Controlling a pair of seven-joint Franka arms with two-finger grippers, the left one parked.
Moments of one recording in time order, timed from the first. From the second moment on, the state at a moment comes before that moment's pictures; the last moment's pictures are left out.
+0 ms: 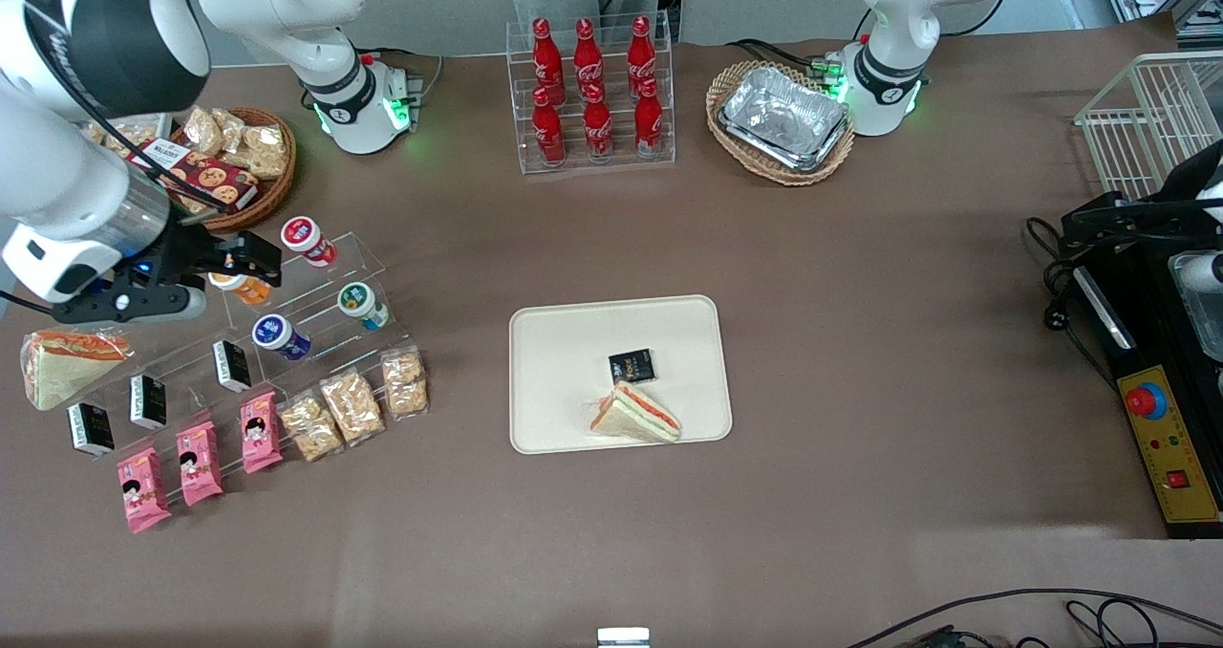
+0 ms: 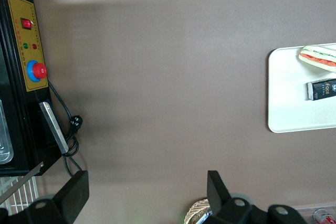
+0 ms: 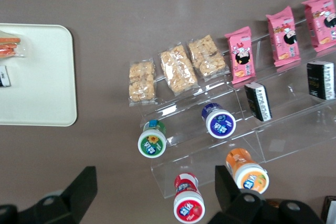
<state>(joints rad) 0.08 0.02 0.06 -1.68 0.01 1.65 0.08</state>
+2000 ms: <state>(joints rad) 0.08 -0.15 0.12 -2.53 0.02 2.48 0.08</state>
